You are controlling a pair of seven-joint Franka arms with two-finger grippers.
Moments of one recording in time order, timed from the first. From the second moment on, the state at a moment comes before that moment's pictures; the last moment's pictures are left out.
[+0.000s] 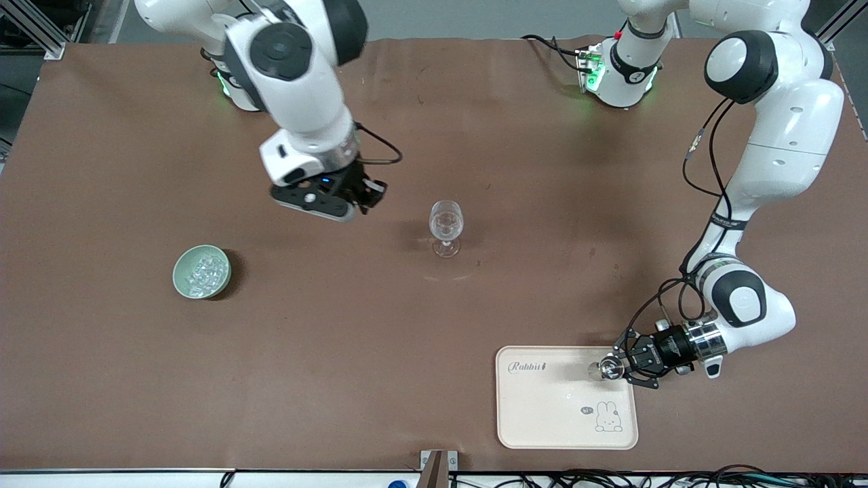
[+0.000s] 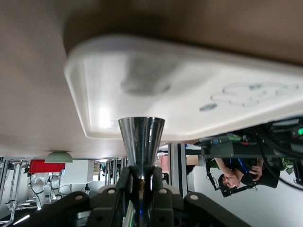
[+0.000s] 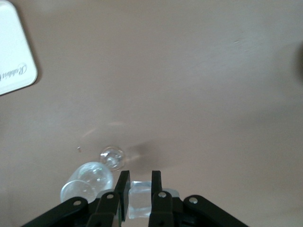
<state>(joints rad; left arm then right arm) 0.27 1.08 -0.37 -1.26 -1.12 2.19 -0.96 0.75 0.30 -0.10 -1.54 0.04 1.93 0.95</state>
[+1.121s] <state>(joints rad) 0.32 1.04 -0.36 -1.24 -0.87 2.12 -0.94 0.91 0.52 -0.10 -1.52 0.06 2.19 1.02</state>
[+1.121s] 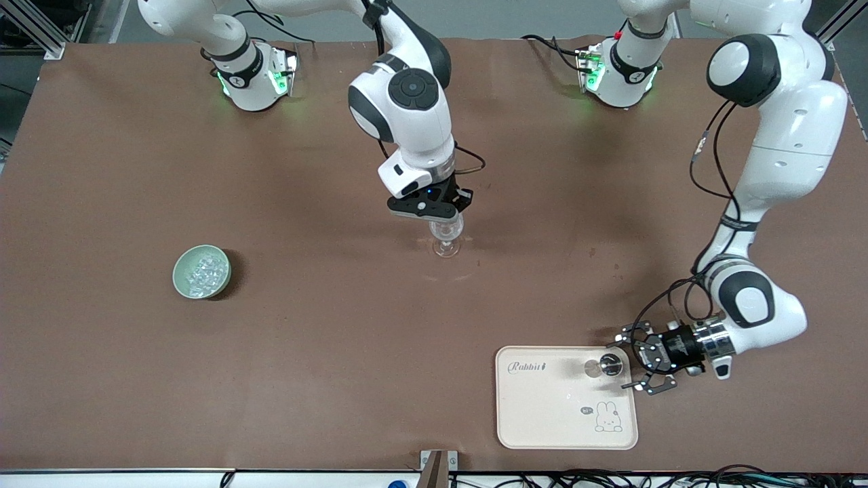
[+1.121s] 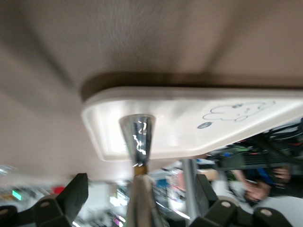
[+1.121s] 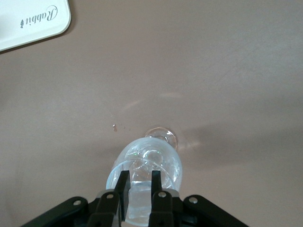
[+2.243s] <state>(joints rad) 0.33 0.45 -0.48 -1.23 -0.04 1.64 -0.61 0.85 0.44 -0.13 -1.48 0.06 2.06 0.97</state>
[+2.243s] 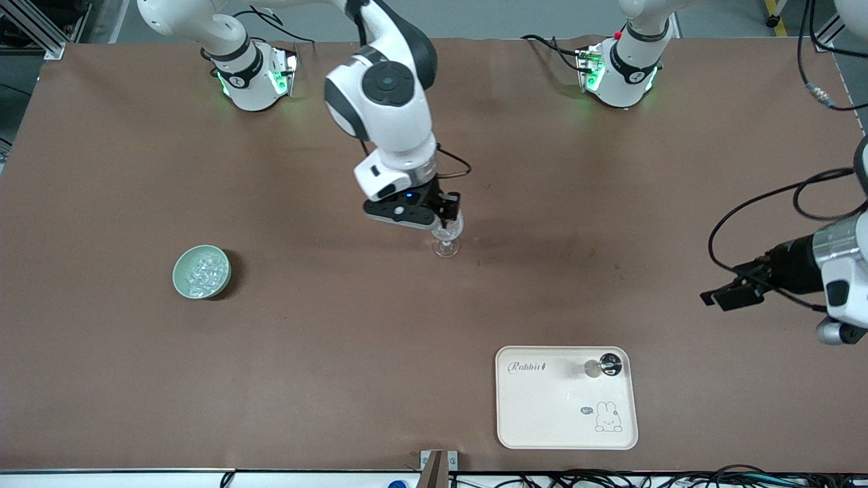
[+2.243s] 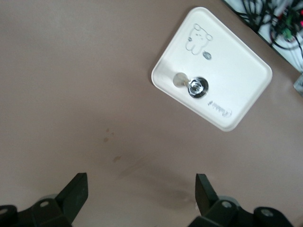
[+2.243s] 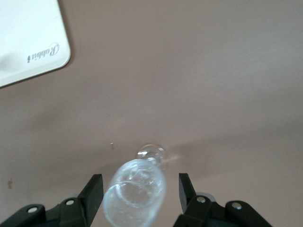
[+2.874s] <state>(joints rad) 0.13 0.13 -0.32 -1.37 0.03 1.52 -0.35 0.40 0.15 -0.15 -1.59 0.03 1.90 0.44</state>
